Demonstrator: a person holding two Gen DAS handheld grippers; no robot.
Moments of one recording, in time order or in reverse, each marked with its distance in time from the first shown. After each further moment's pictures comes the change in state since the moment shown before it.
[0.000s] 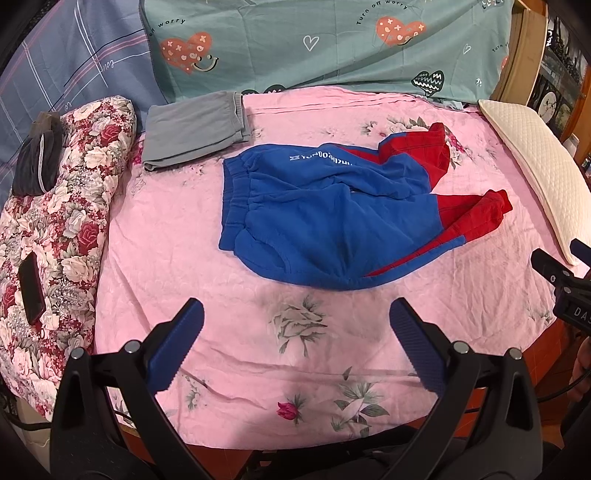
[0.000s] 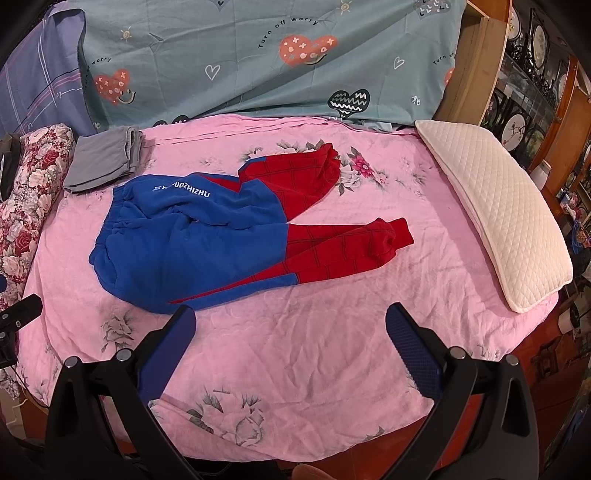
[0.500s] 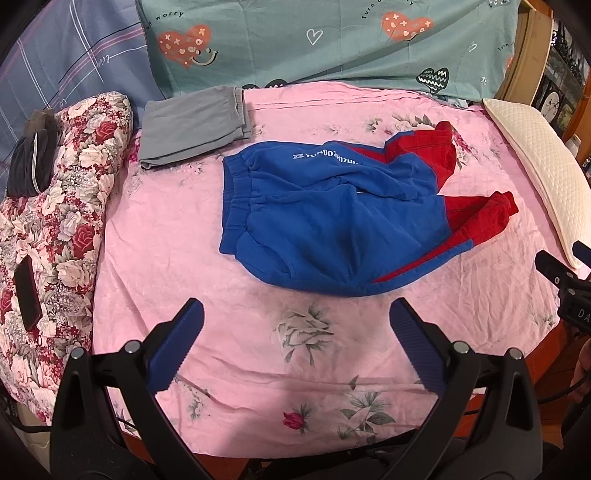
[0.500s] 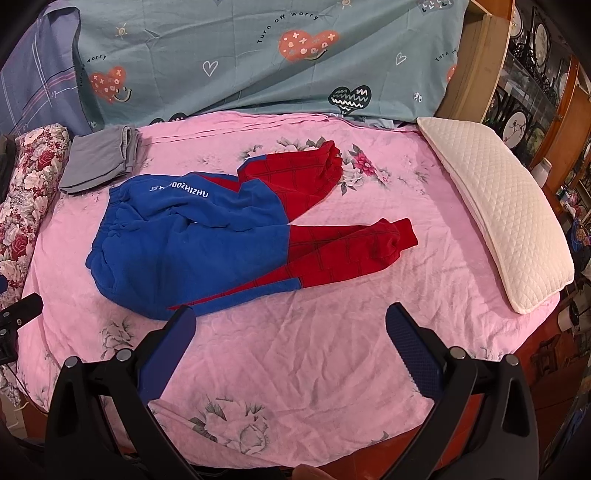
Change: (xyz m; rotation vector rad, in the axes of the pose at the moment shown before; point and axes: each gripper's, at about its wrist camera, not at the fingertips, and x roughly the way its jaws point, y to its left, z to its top) left arm 0.024 0.009 0.015 -0.001 0.030 -0.006; right arm 0.017 0.006 0.013 0.003 0.029 -0.007
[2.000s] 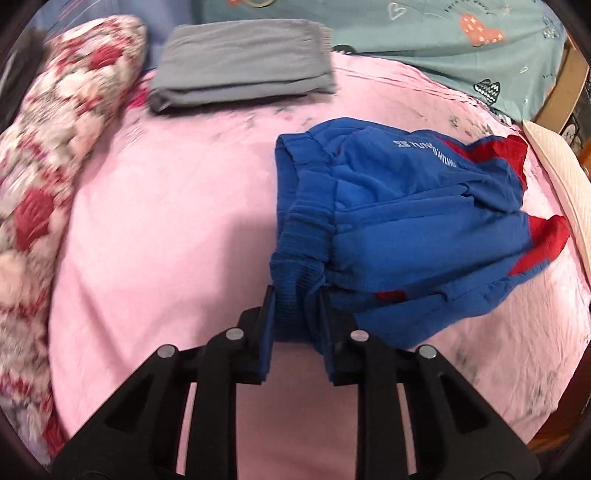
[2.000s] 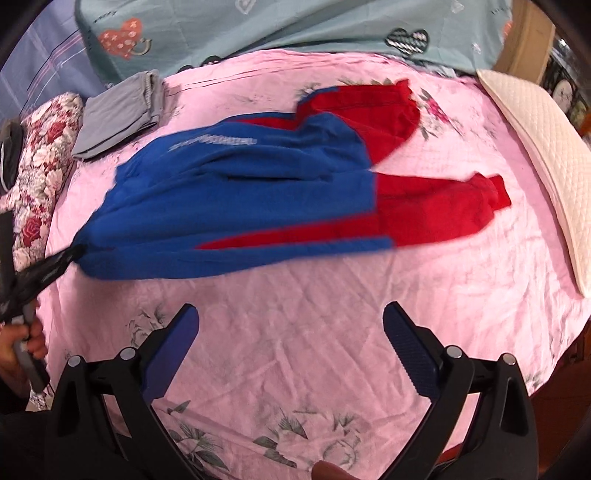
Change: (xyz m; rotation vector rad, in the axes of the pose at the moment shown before) left arm 0.155 0.157 -0.015 -0.108 0.004 -0.087; right arm 0.081 0.058 -0.010 0.036 0.194 0.156
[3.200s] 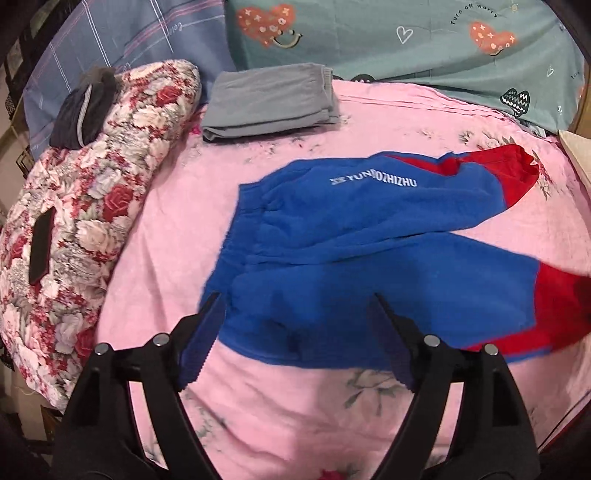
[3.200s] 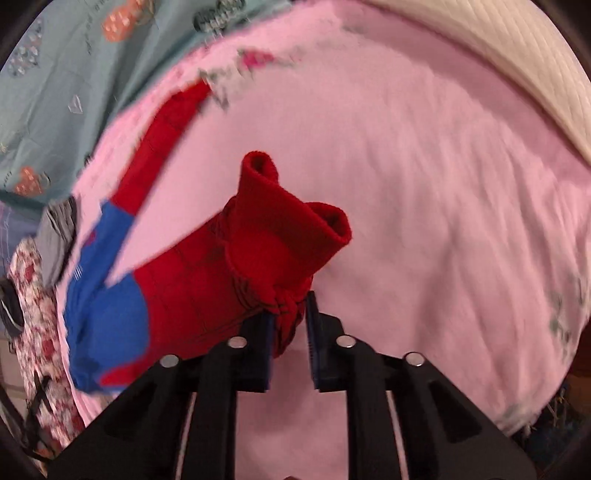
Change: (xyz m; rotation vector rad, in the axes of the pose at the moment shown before) left arm -0.071 -0.122 -0.024 -0.081 -0.073 0.290; right arm 0.061 -0.258 -0.035 0.409 0.137 0.132
